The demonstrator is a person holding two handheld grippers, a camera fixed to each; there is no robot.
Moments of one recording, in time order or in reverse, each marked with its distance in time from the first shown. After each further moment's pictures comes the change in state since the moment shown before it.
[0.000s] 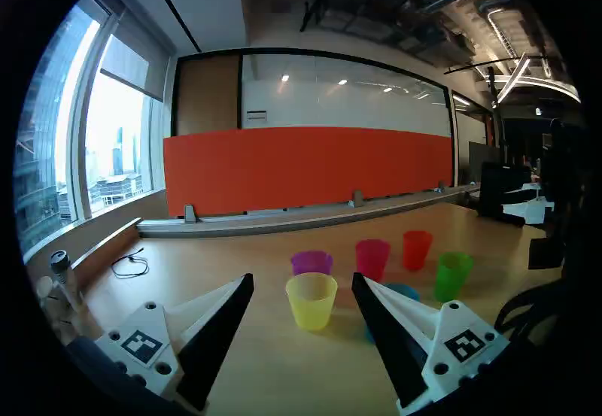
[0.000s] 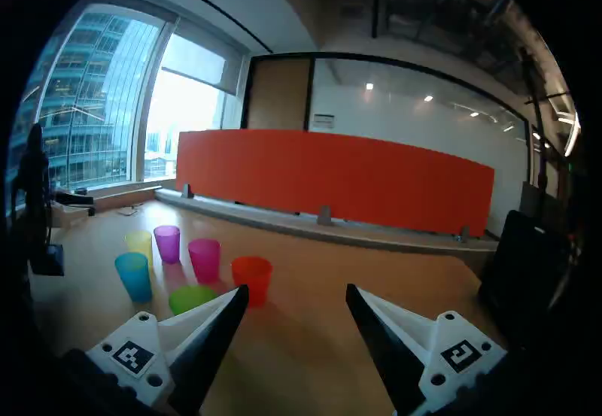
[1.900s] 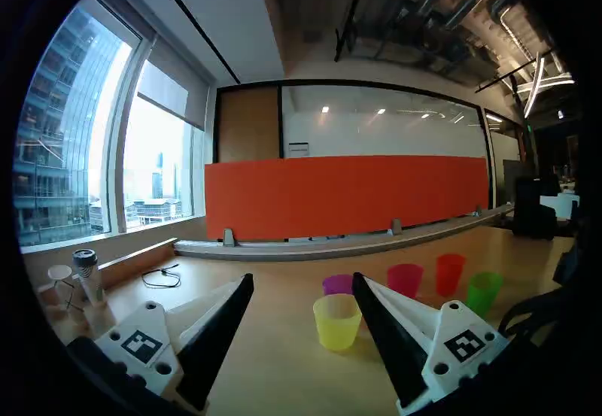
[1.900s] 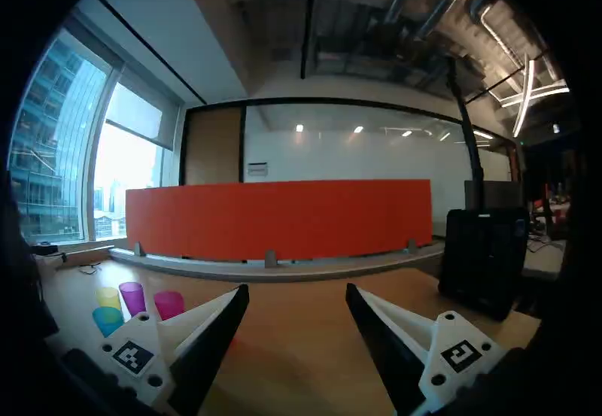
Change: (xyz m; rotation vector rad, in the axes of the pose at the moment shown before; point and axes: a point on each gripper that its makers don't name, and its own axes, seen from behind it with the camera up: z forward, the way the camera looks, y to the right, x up) left arm 0.007 -0.013 -0.006 0.212 0.151 -0.004; right arm 0.021 0.033 -0.032 -0.279 0.209 0.135
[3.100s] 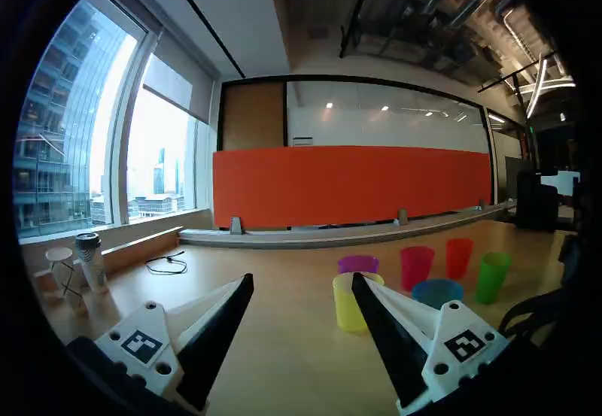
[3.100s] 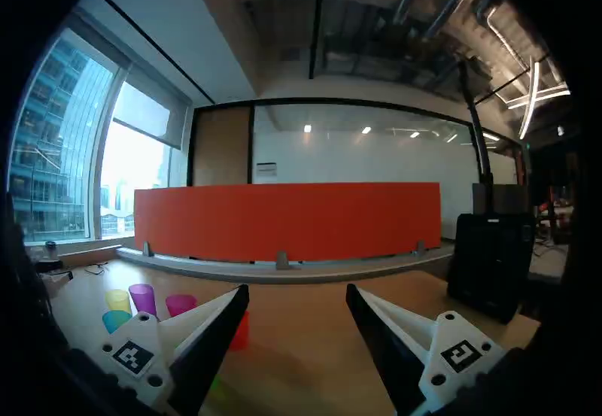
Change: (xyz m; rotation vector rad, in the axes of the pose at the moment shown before) left arm -0.038 -0.028 -0.008 0.008 -0.018 -0.013; right arm 0.009 -0.024 0.001 0.036 0.004 -0.016
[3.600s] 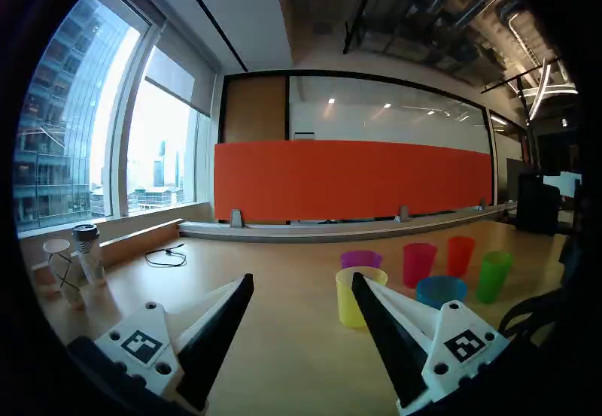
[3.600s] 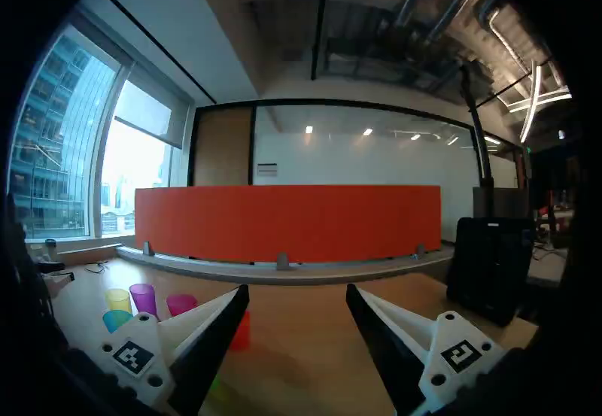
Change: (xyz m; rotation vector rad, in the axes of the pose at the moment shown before) left arm -0.007 -0.004 0.004 -0.003 -0.021 -0.023; right arm 0.004 -0.003 -0.003 -0.001 0.003 -0.011
